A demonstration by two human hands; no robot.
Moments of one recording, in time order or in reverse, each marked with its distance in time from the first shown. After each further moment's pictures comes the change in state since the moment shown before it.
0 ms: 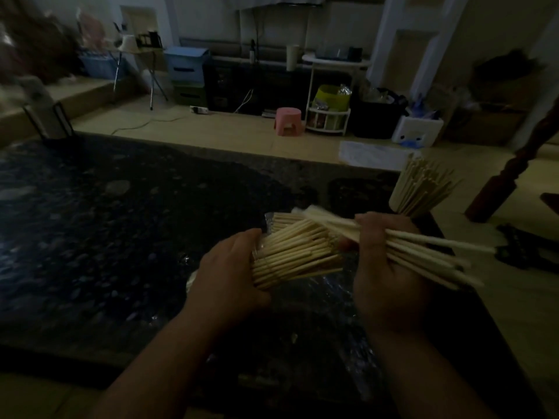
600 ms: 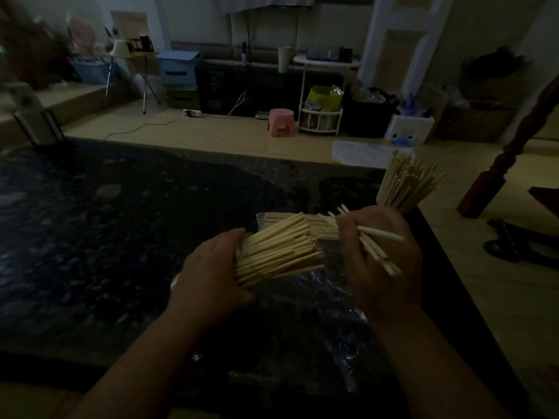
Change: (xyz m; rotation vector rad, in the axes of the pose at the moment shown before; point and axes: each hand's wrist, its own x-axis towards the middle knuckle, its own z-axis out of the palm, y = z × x) left_hand -0.004 0.004 -0.004 0.028 0.011 -0.035; right_hand 0.011 0.023 -0.022 -0.353 -0.188 -0.206
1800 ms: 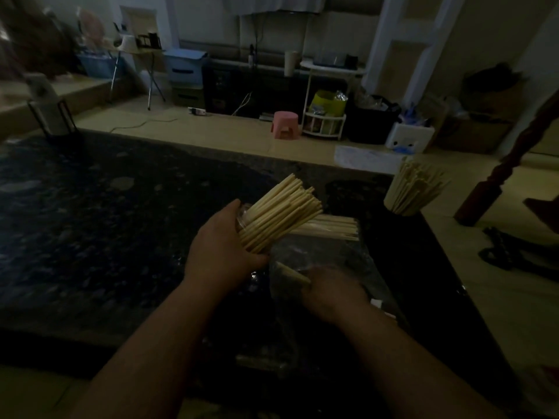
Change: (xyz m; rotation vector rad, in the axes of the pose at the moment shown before) left_hand 0.004 -0.004 -0.022 -0.237 0.136 -0.119; right_hand -0.048 0.008 0.069 -0.477 -1.051 0.361
